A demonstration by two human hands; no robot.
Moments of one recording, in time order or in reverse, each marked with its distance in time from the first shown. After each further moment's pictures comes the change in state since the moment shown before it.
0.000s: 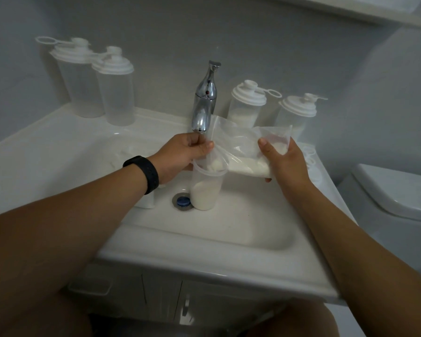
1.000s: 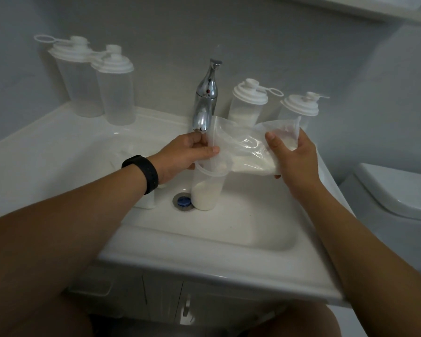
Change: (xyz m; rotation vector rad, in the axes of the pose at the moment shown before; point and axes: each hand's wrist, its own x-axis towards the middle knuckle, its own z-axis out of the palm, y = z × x) left_hand 0.002 0.000 -0.002 0.083 -0.059 0.004; right_hand -0.008 -0.017 -0.004 0.018 0.073 -0.123
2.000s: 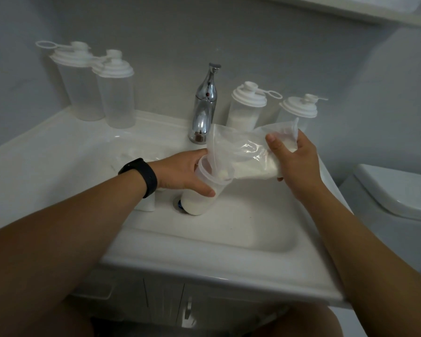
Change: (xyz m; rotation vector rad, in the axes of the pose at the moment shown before) left_hand -0.007 -0.010 -0.009 0.481 -0.260 0.071; right_hand 0.002 0.002 -0.005 -0.013 -0.010 0.002
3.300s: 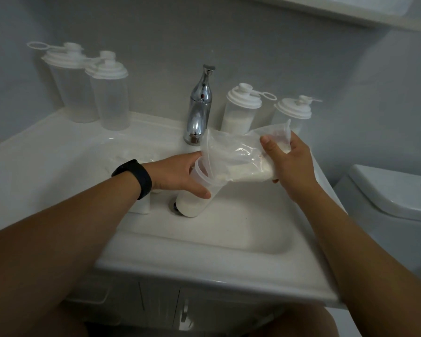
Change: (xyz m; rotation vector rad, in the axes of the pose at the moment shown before) left_hand 0.001 0.001 -0.002 -0.019 -0.050 -0.041; right_hand -0.003 -0.008 0.000 -0.018 -0.035 0.007
